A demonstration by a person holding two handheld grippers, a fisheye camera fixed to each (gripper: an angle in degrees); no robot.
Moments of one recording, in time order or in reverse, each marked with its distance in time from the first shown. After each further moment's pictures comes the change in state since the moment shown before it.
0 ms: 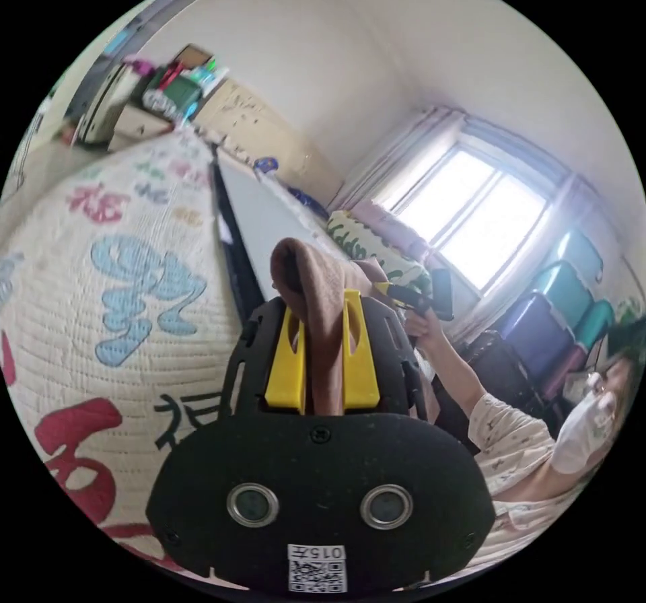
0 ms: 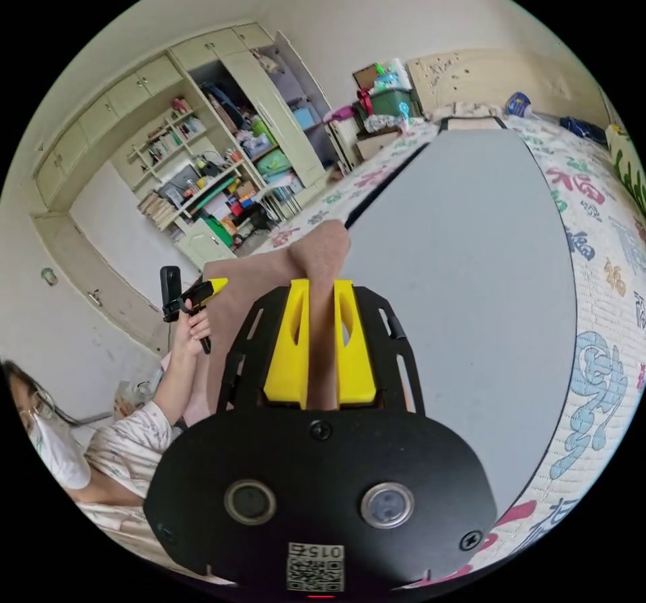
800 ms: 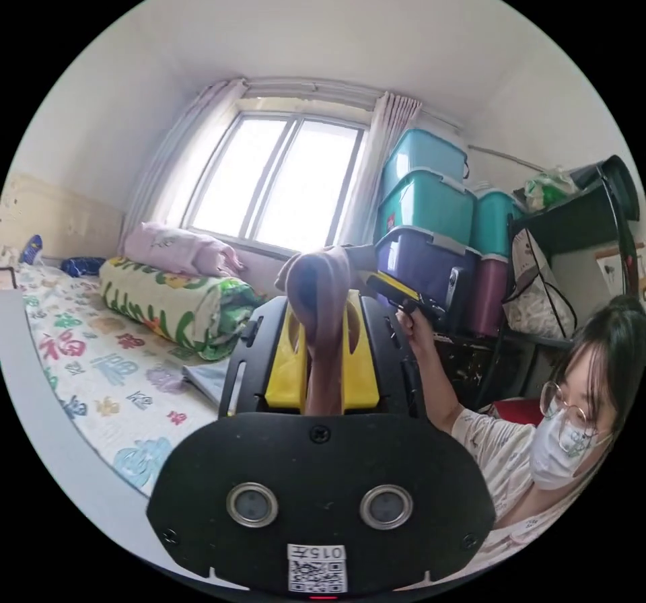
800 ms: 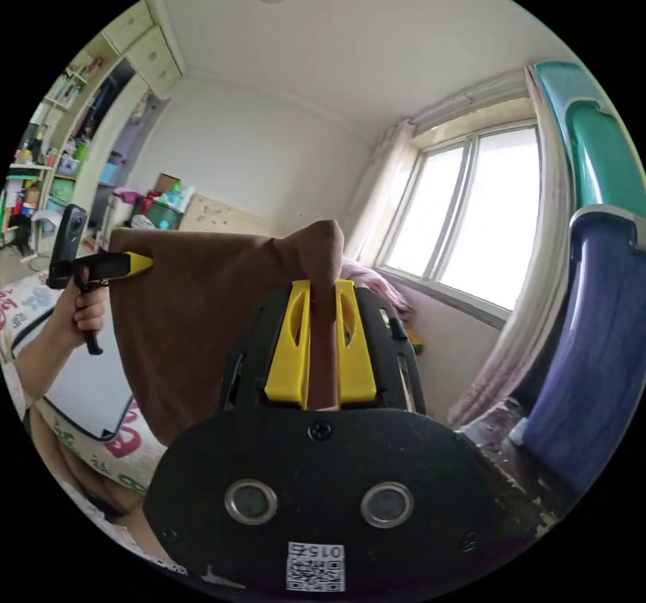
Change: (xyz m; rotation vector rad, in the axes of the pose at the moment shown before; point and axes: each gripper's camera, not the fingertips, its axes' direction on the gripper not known) left arm 0.274 0.084 0.364 -0.012 0.695 0.517; right arm -0.064 0.231 -0.367 0.534 1.343 -0.203
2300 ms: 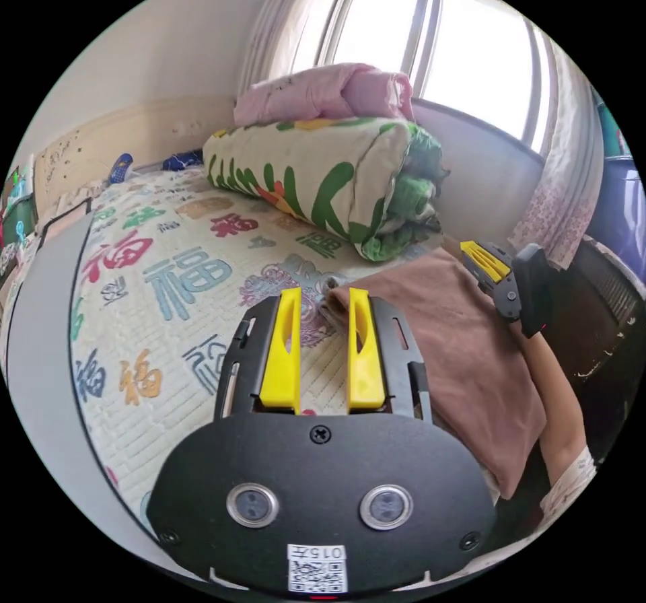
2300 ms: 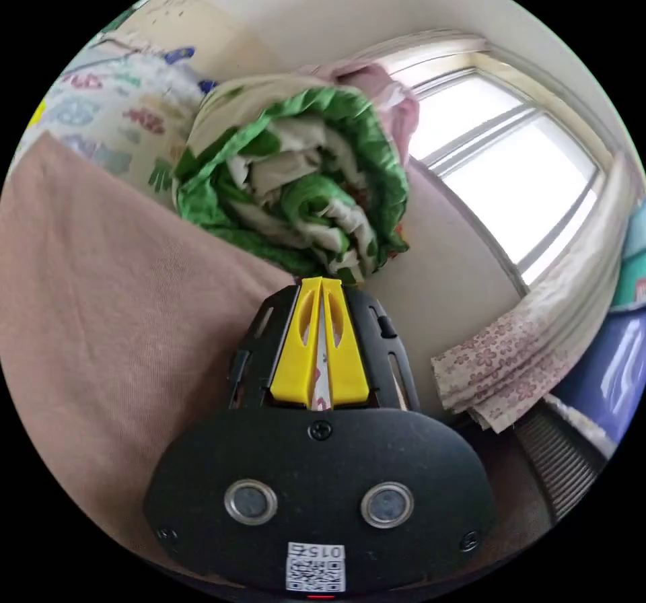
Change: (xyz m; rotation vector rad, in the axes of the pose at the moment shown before) left arm -0.487 0.206 0.310 -0.534 -0.671 -0.152; right arm -0.147 0.281 1.048 -0.553 0.466 -0.304
